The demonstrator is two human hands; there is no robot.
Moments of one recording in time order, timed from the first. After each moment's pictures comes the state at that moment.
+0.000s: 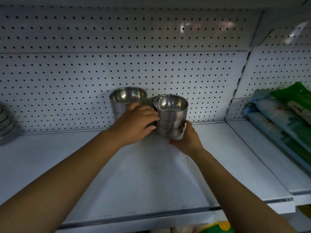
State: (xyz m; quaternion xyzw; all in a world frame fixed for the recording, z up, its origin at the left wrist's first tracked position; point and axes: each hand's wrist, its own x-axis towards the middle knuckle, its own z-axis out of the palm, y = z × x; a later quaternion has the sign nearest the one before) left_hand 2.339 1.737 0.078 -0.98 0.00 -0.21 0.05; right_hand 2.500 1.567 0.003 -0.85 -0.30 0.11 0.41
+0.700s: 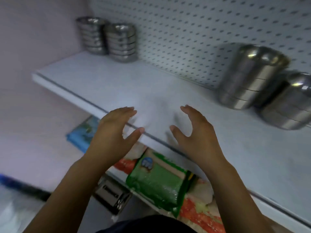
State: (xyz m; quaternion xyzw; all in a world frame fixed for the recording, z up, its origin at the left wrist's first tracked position) left_hand 2.003 1.662 -0.020 -0.80 -0.49 -0.32 -0.13; right_hand 2.236 1.603 0.016 -0.70 -0.61 0.17 0.31
